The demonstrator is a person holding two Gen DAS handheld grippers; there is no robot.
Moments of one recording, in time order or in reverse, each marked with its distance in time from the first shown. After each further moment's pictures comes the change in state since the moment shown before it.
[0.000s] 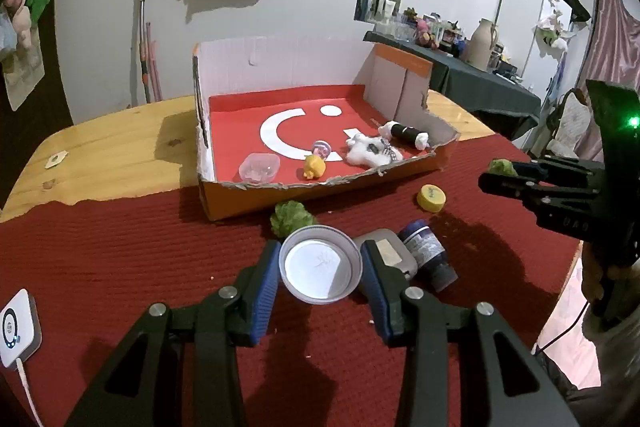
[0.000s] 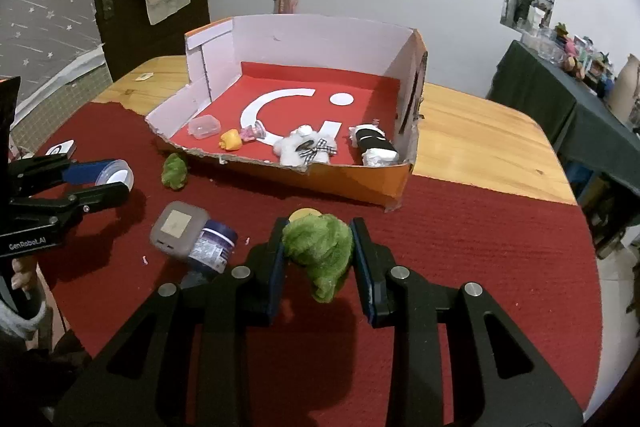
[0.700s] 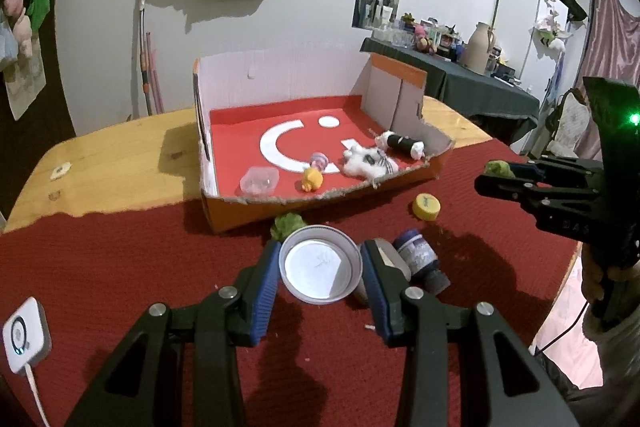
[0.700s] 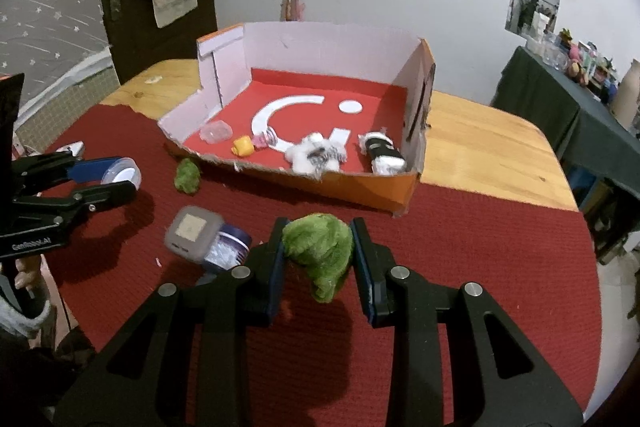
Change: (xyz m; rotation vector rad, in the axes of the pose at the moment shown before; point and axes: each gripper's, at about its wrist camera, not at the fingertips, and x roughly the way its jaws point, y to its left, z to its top) left arm -0.010 -0.004 0.009 0.019 -0.028 0.007; right arm -0.010 0.004 0.008 -0.005 -0.025 0.042
